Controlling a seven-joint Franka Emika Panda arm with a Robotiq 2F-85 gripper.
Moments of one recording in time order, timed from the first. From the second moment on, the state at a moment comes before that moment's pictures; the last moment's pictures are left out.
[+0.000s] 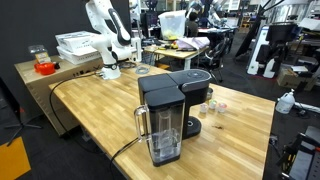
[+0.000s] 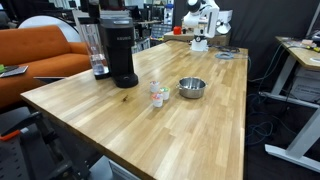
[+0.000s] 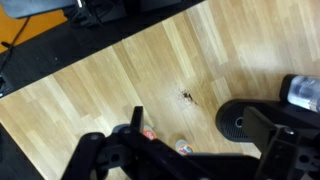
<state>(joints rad) -0.02 -0.43 -0.05 -2.55 0.10 2.04 0.10</state>
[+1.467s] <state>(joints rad) -0.05 -0.10 -0.05 -2.43 -0.02 2.35 0.28</state>
